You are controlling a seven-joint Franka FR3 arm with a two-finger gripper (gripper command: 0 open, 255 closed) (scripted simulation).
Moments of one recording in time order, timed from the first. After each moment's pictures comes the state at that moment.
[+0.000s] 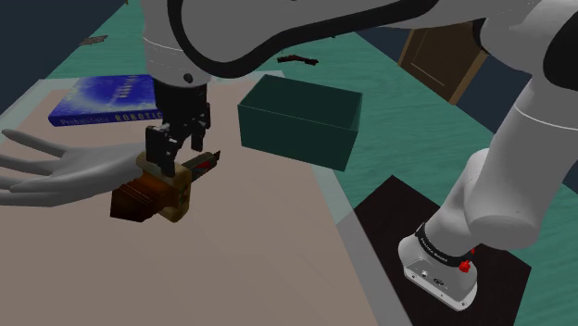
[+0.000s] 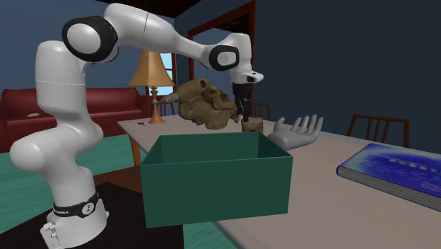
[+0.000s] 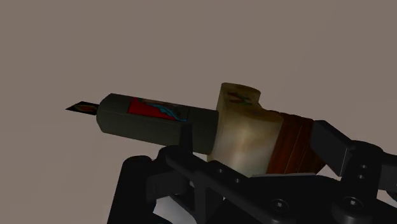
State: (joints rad) arm 0.33 0.16 0.46 -1.69 0.10 2.00 0.15
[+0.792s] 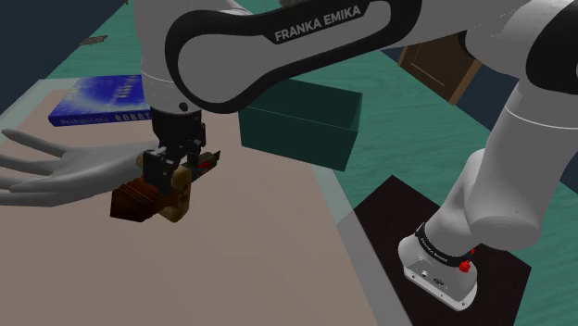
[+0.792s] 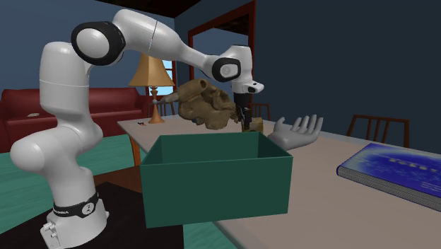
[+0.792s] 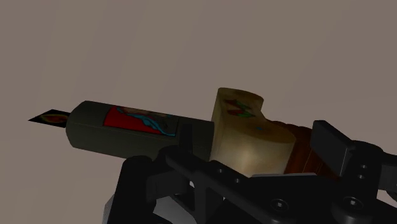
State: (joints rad) arm 0.35 0.22 0.47 -1.72 0.08 2.08 0.16
